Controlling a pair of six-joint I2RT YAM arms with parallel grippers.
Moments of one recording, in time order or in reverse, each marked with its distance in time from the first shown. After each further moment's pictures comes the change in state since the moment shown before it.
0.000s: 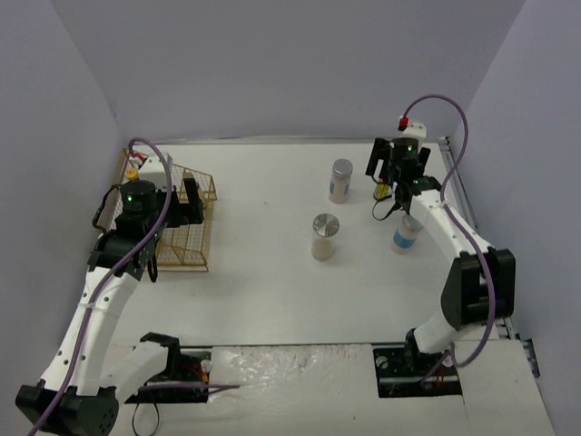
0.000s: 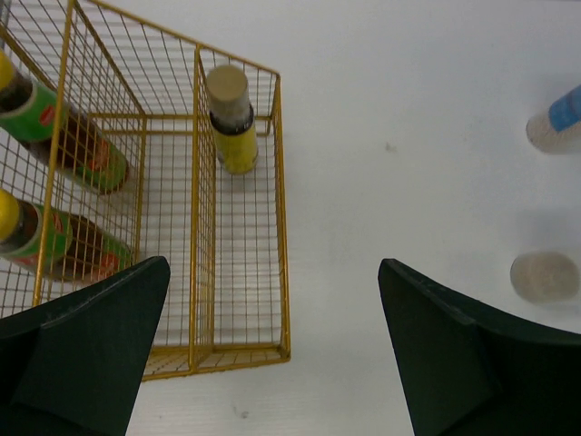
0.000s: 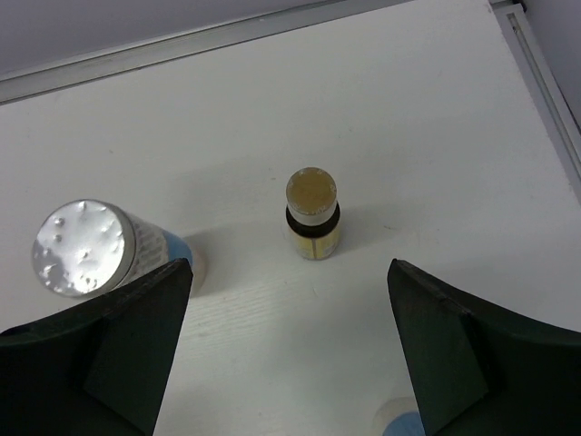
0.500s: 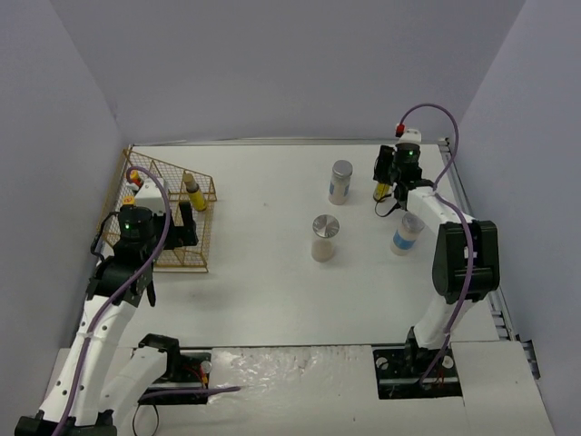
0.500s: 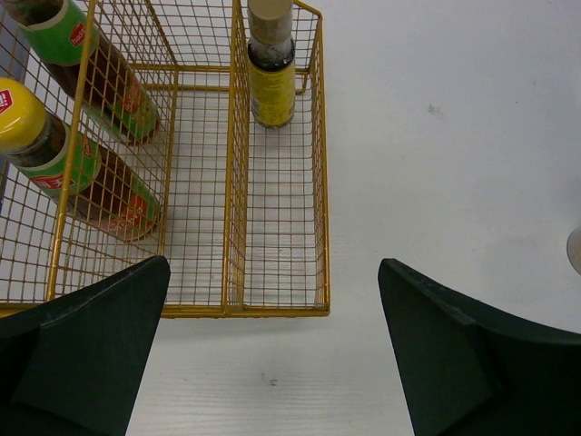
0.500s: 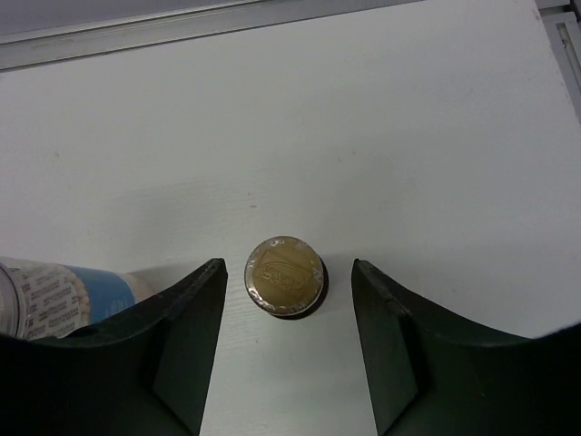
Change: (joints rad) left arm 0.011 -0.174 -0.189 -0.005 -0.045 0.036; right arm -0.093 0.220 -0.006 0.215 -0.133 -0.095
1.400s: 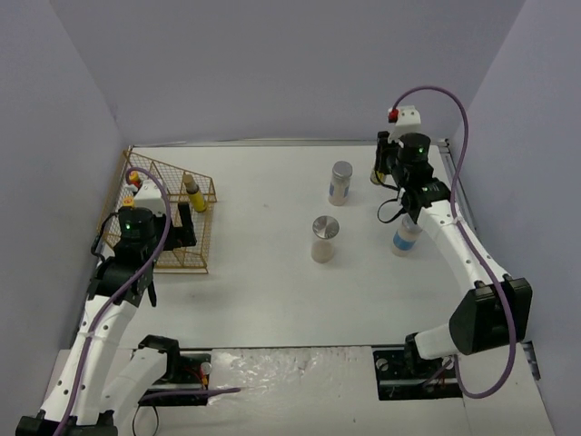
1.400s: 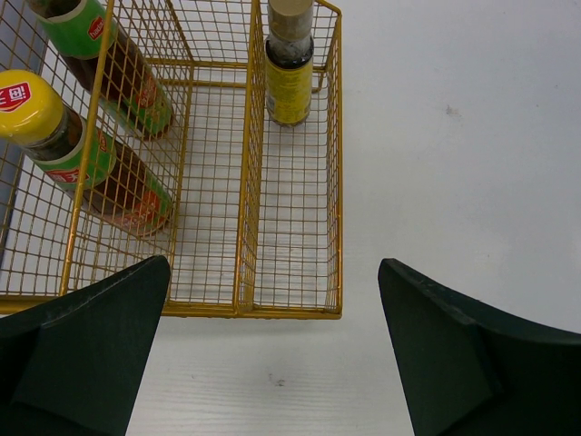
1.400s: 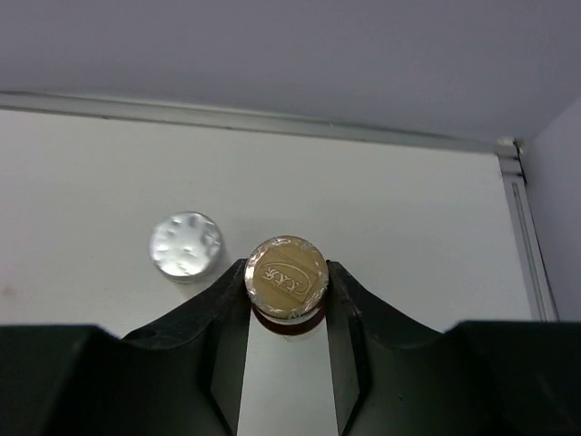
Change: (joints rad) left arm 0.009 0.003 -0.006 0.004 -0.033 0.000; right arm 0.125 -0.344 0.019 -0.141 -0.033 -0.168
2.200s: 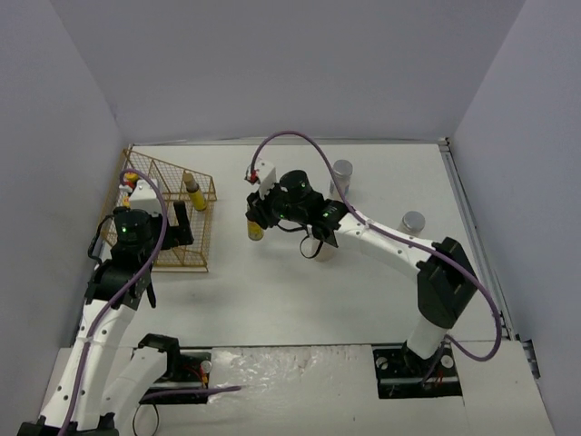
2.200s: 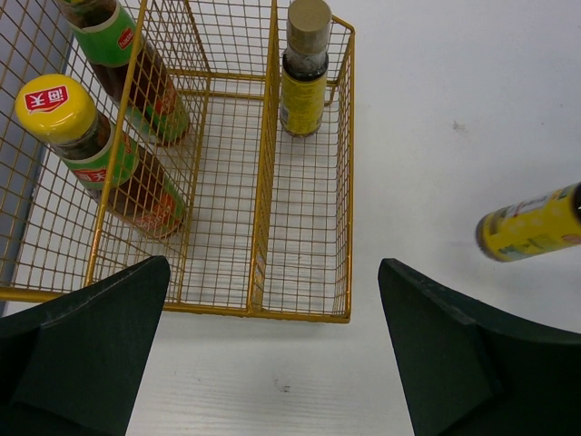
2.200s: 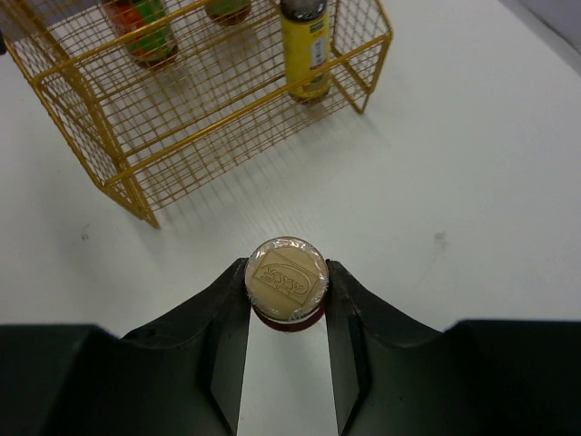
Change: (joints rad) left arm 0.008 -0.033 -0.007 0.011 -0.023 0.000; right arm 0.609 0.244 0.098 0.060 -0.328 -0.046
